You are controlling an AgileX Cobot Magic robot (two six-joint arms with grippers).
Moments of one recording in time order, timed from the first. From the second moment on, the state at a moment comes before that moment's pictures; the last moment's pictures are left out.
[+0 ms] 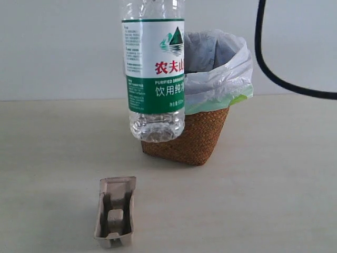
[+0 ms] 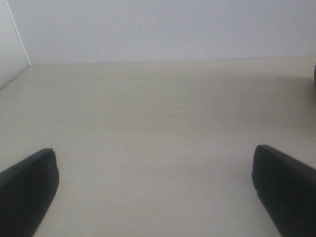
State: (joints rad) left arm 0.10 0.00 0.00 -0.02 0.31 0.06; right arm 0.78 1.29 -1.28 0.40 0.27 -0.36
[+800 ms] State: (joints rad) left arm 0.10 0.00 0.00 -0.02 0.31 0.06; right arm 0.78 1.29 -1.29 0.64 0.59 -0.16
